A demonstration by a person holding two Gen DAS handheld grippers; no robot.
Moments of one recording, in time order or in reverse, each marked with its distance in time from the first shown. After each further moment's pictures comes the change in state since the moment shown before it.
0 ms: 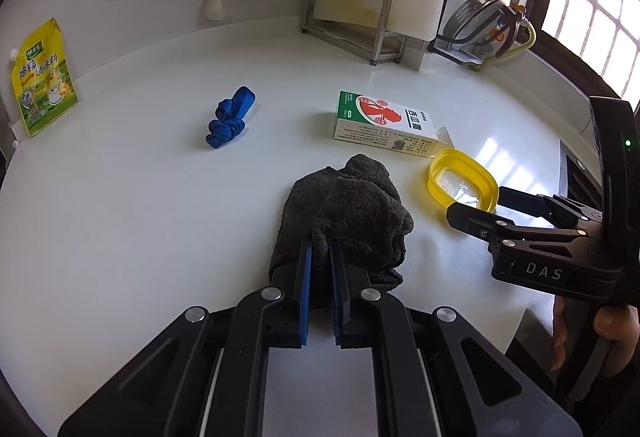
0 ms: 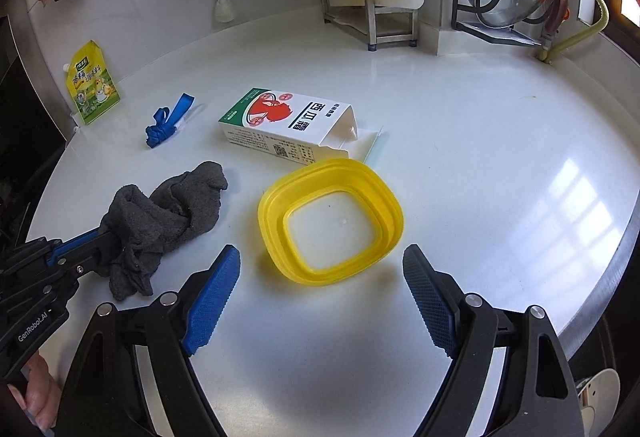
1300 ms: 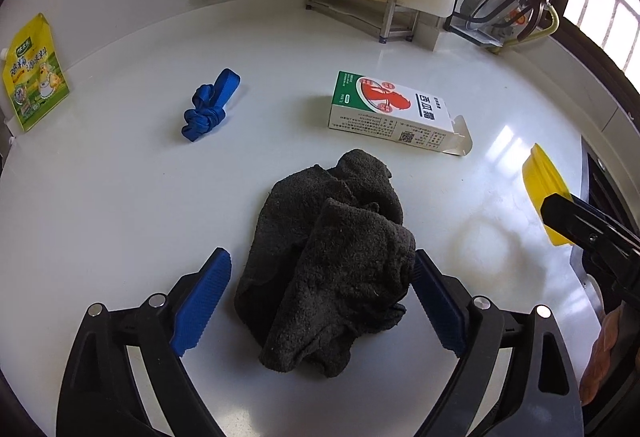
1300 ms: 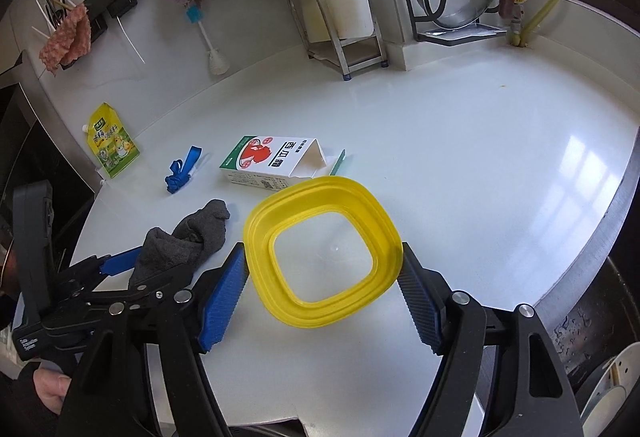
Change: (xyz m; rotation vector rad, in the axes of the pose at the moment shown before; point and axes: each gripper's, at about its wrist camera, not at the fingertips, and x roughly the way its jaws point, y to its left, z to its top) left arm 0.037 -0.016 0.014 -0.021 0.098 0.062; right arm -0.050 -0.042 -0.016 0.136 -0.133 0.120
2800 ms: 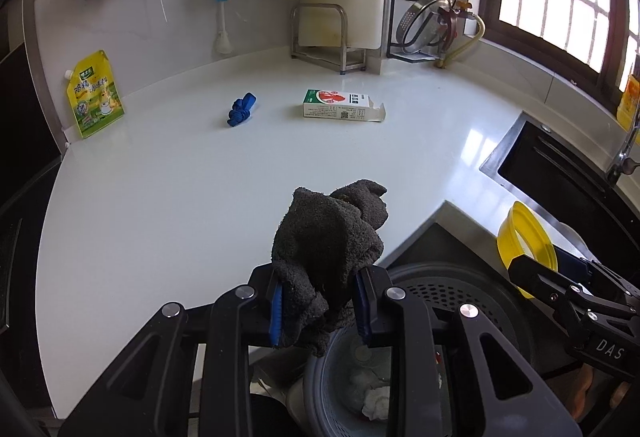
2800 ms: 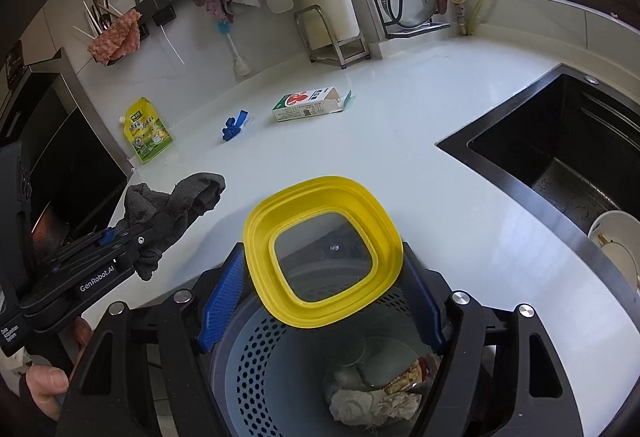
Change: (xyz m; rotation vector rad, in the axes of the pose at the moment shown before) left arm -0.149 -0.028 -0.138 0.092 -0.206 0.012; right arm -0.137 0.053 -0.167 0.088 -0.102 -0.048
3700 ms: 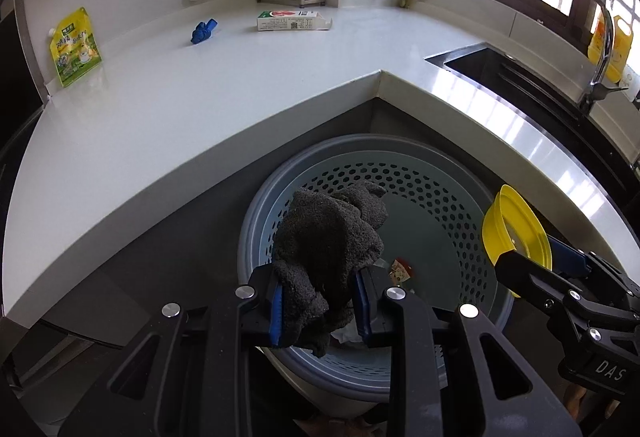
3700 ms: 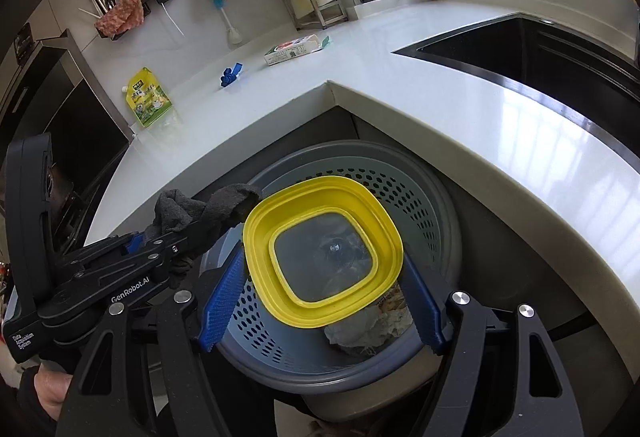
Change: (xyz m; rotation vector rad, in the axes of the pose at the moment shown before) left arm -0.014 -0.041 -0.101 0.044 0.140 -0.073; right arm -0.042 -0.012 -0.104 0.045 0.066 -0.019
